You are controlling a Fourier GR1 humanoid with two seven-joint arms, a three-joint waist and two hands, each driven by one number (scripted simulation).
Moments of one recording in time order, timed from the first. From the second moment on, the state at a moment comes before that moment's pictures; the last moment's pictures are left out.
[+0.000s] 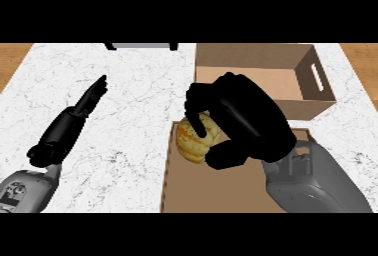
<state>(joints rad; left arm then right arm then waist) -0.23 0.48 -0.24 -1.52 0.10 0.03 -0.11 -0.67 -0.22 0.44 -1.76 0.60 0.15 0.20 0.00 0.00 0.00</state>
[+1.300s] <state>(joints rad) -0.28 0.42 -0.21 -1.51 0.06 -0.03 -0.08 -1.09 -0.42 0.29 -0.65 0.76 0.39 -0.29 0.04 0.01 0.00</state>
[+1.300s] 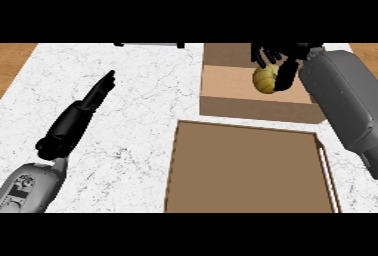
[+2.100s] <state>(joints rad) -0.27 0.40 -0.20 -1.51 0.04 -0.04 -0.08 -1.18 -0.38 -0.15 -0.33 0.33 0.53 -0.54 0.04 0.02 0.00</state>
